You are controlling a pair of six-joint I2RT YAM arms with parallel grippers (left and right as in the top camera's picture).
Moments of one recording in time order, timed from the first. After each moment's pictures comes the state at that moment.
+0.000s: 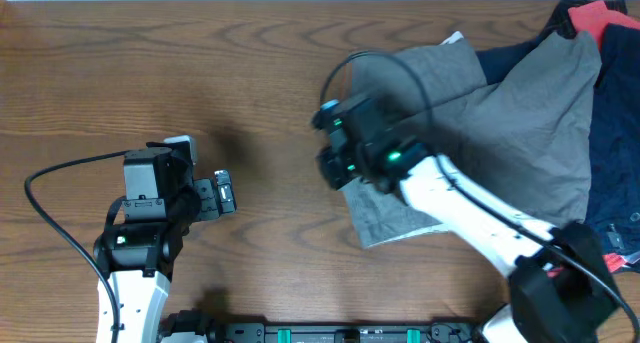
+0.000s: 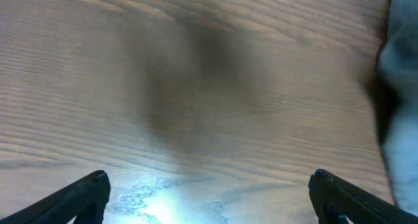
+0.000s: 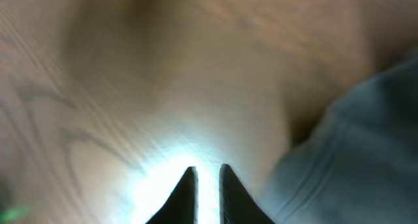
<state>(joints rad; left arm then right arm) 0.03 0.94 0.76 -0.78 0.11 -0.15 0.70 1.70 1.15 -0.41 -0.19 0.19</state>
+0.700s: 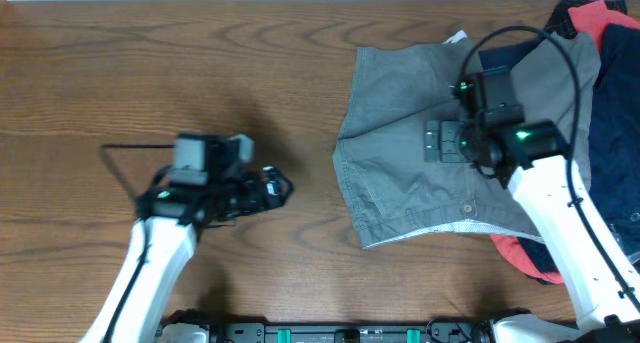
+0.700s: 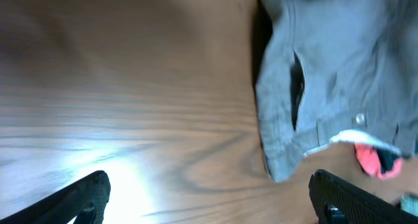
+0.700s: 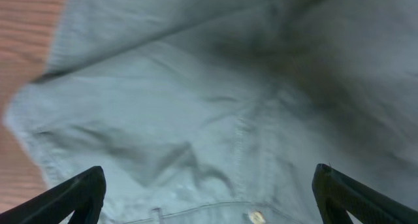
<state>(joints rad) -0.16 1.21 0.76 -0.69 0.50 -0.41 0.22 1.42 1.18 -0.88 0.10 0.22</state>
